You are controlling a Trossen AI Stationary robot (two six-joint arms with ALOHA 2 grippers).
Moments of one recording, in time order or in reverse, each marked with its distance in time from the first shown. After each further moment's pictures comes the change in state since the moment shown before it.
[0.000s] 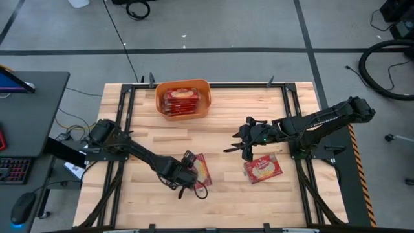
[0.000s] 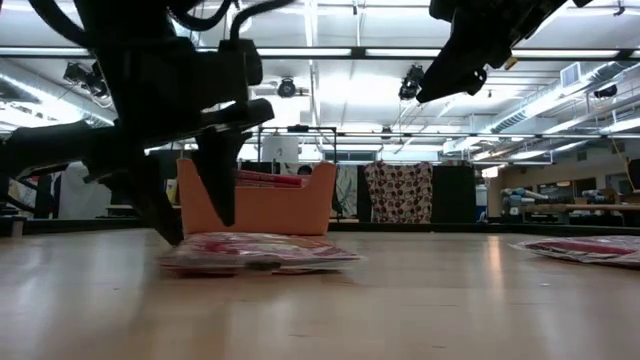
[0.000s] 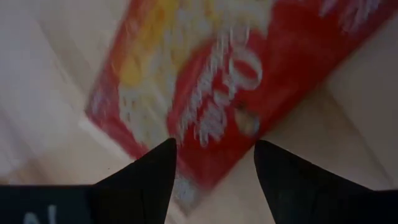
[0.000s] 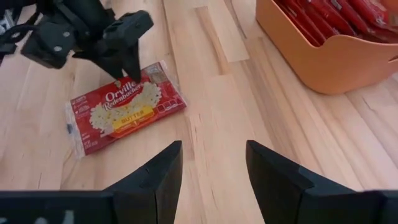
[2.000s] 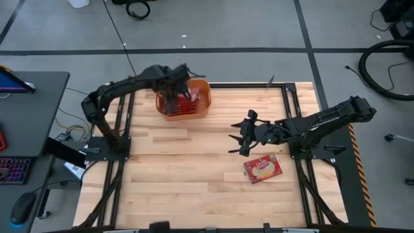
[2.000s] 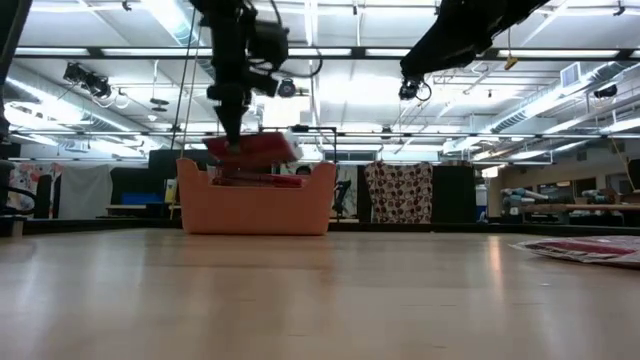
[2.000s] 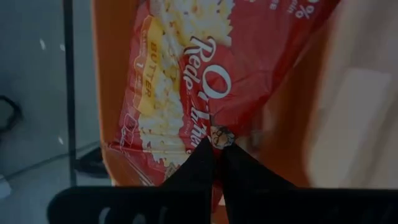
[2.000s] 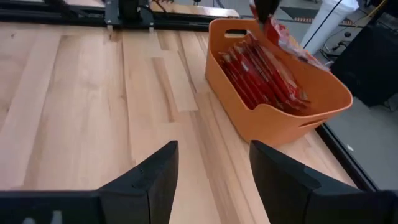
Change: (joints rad) left arm 0.979 -0.164 0.403 -0.565 0.117 0.153; right arm 0.033 -0.019 0.000 0.126 0.264 -0.204
